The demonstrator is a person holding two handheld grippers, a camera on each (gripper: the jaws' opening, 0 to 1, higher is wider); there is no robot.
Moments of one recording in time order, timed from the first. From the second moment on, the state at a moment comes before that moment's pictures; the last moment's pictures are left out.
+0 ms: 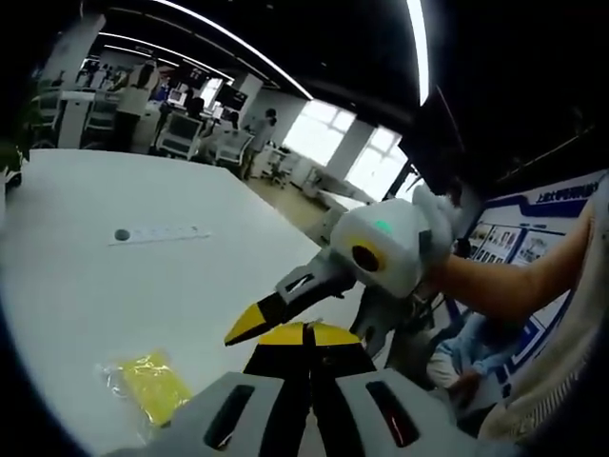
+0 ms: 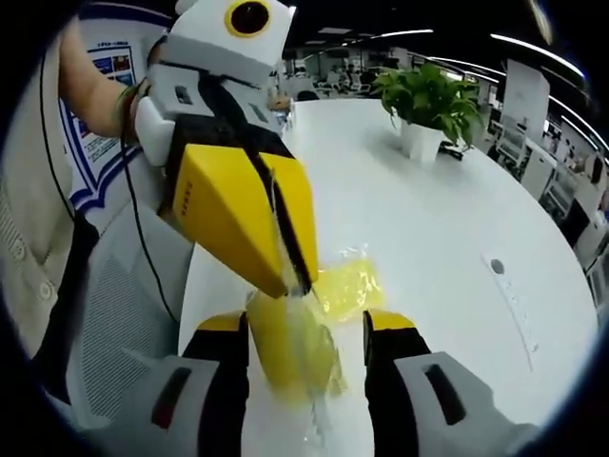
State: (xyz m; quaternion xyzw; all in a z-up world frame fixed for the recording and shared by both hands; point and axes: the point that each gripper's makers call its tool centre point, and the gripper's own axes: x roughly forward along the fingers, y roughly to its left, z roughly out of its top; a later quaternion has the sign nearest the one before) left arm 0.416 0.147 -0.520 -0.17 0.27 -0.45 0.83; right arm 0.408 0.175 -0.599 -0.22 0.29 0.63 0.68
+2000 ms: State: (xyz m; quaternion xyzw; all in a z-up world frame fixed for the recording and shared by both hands) left arm 0.433 0.106 -0.568 -0.18 0.32 -0.44 0.82; right arm 0.391 0.062 -0.572 -0.06 0.24 0.44 0.86
